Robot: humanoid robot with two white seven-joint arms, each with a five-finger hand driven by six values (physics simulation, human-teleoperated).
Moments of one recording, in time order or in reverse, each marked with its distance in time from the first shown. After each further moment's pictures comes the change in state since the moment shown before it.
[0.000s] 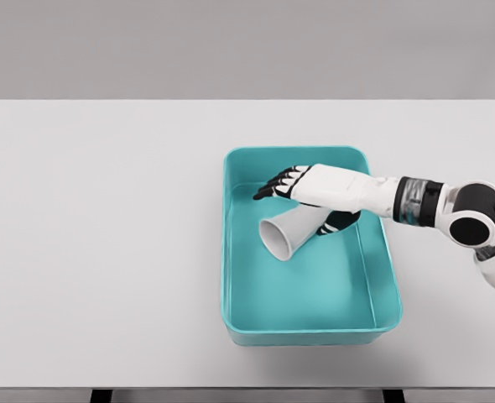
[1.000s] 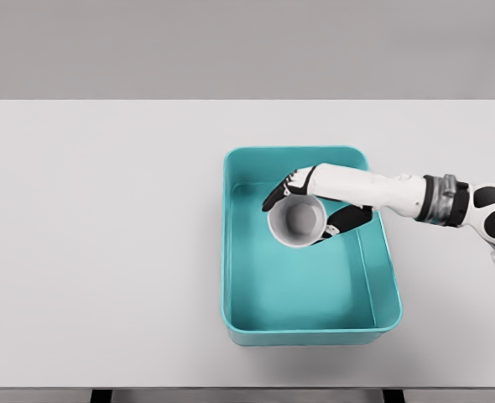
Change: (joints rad) left arm 0.000 0.000 0.000 0.000 0.000 0.000 0.000; right arm 0.003 -0.034 0.005 0.120 -0.402 -0.209 0.000
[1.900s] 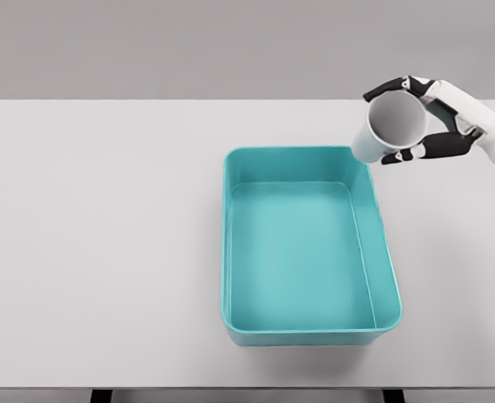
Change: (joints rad) left arm 0.000 0.000 0.000 0.000 0.000 0.000 0.000; right arm 0.012 -0.063 -0.196 0.227 -0.454 -0.040 0.000
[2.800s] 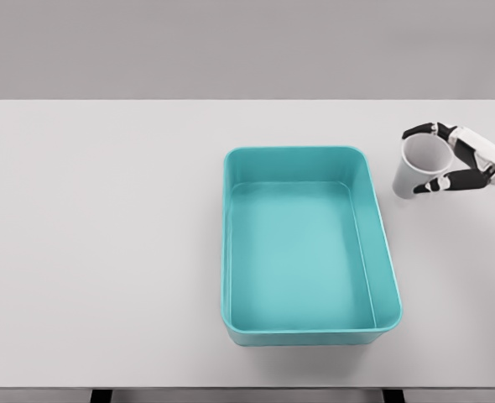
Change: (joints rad) left arm 0.000 0.000 0.000 0.000 0.000 0.000 0.000; right arm 0.000 0.005 0.083 0.411 -0.011 -0.010 0.000
